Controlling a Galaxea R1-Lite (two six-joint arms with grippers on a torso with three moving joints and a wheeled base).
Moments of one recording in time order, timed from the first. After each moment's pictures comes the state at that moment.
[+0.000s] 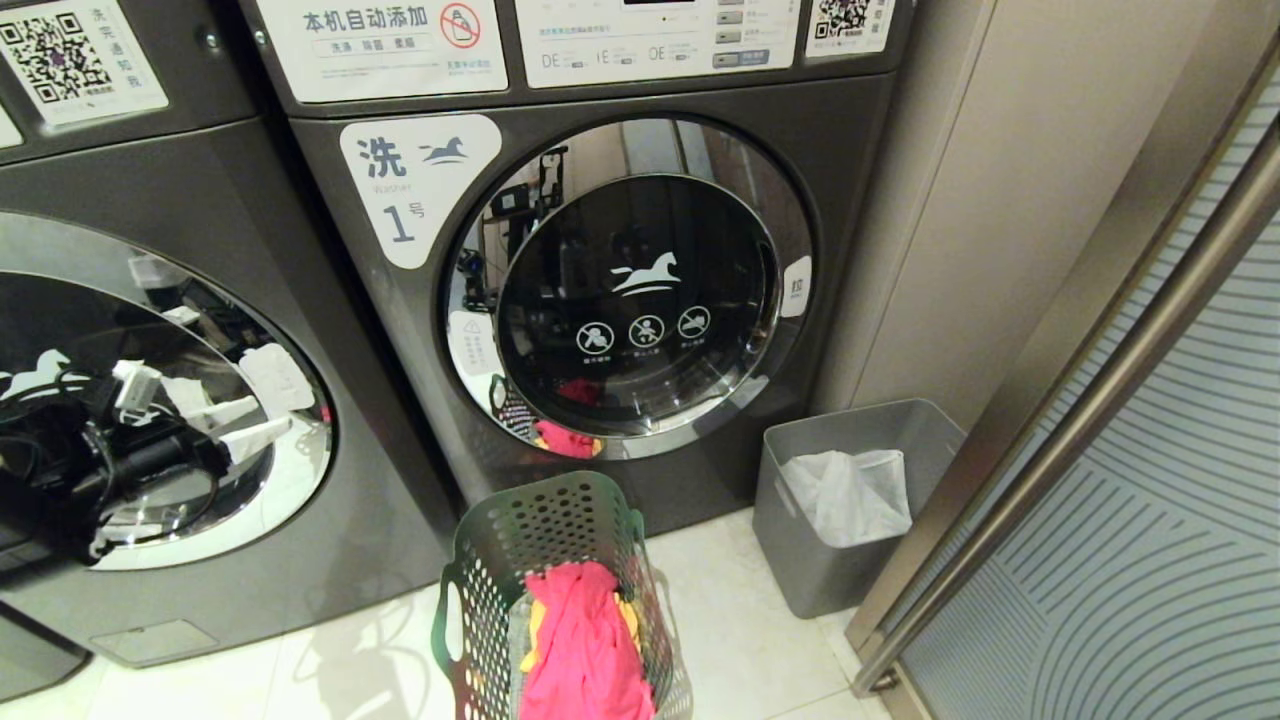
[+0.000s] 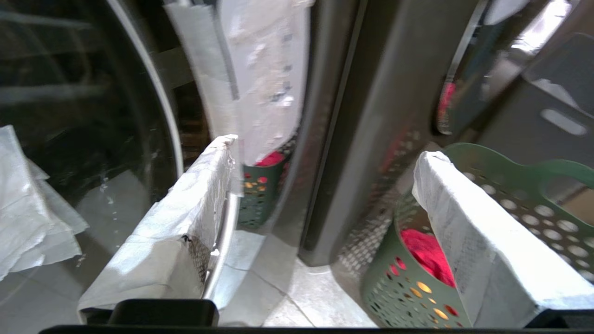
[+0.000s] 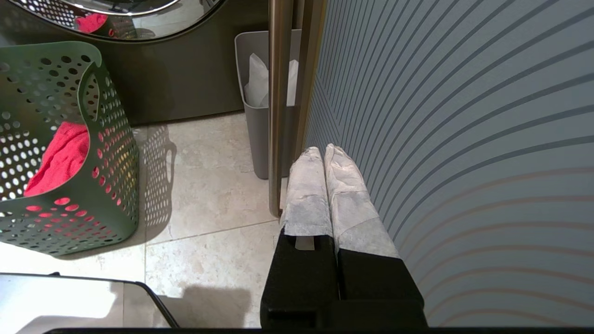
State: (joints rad) left arm 0.53 2.41 -1.27 -1.06 -1.06 0.10; right arm 0.00 0.00 -0.06 0.15 0.01 -0.08
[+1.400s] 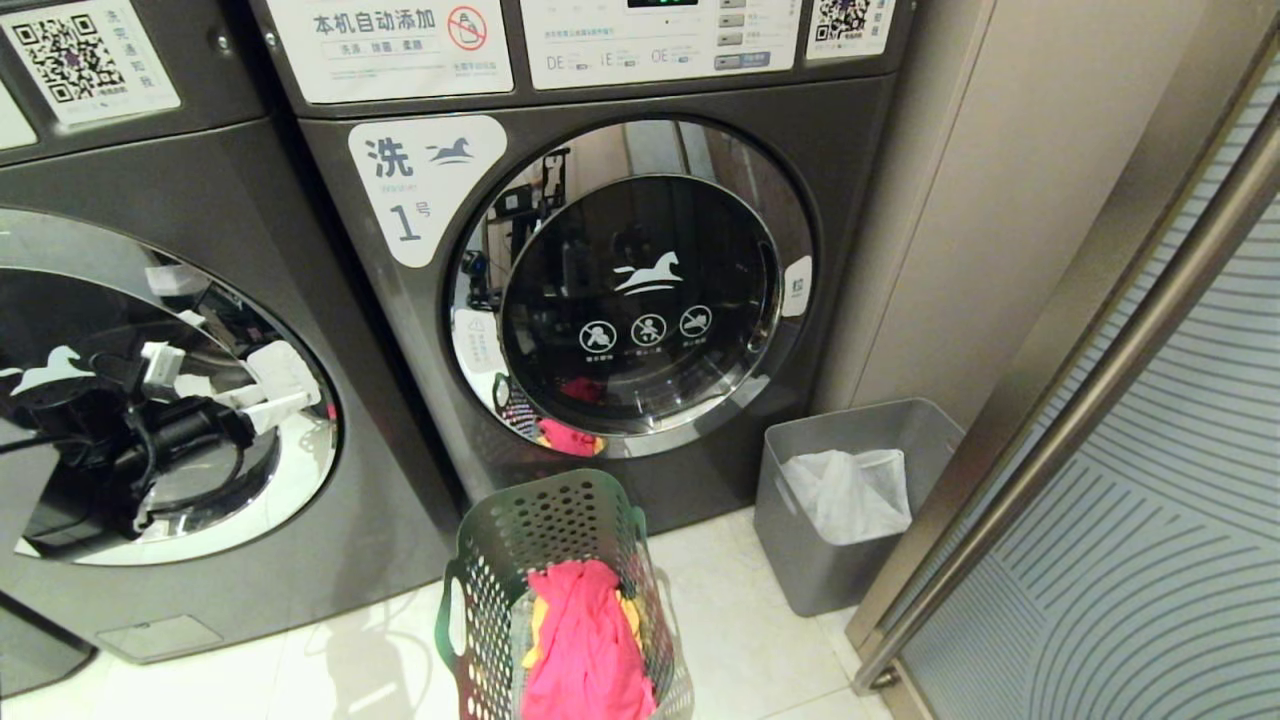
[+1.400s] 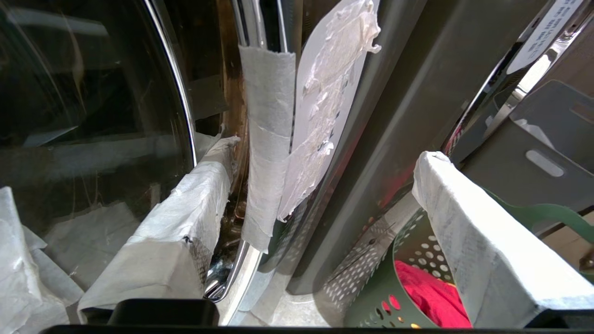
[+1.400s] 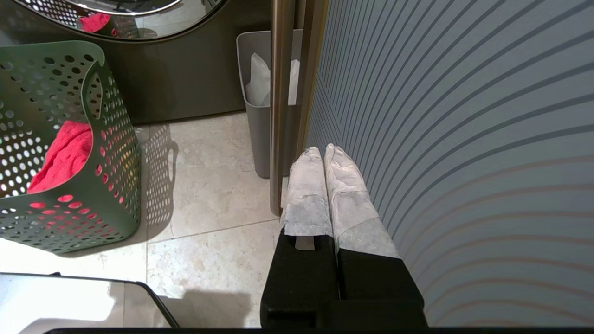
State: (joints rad) left arm 0.47 2.54 -1.53 -1.07 -1.04 -0.11; right arm 0.00 0.00 -0.06 0.15 0.01 -0.08
